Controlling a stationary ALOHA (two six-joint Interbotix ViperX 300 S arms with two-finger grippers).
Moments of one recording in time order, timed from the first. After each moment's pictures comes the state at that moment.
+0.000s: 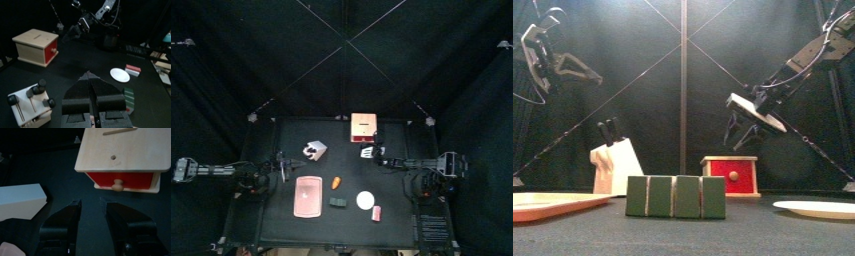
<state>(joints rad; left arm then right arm) 0.11 -0.89 1.26 -0.42 -0.39 0.25 -0.28 -0.22 0.85 -1.63 0.55 2.55</state>
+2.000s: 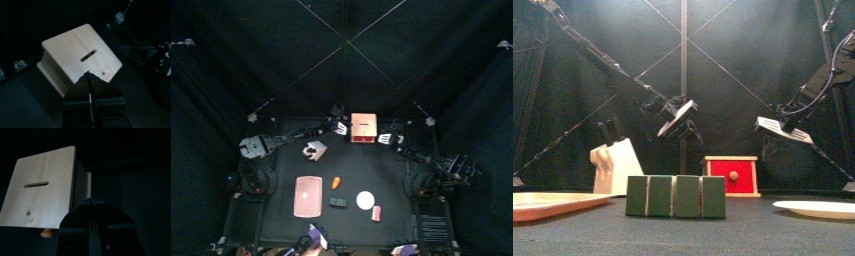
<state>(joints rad) 0.59 0.34 0.11 -0.75 0.08 0.25 -0.70 -0.18 0.94 -1.79 0.45 2.55</state>
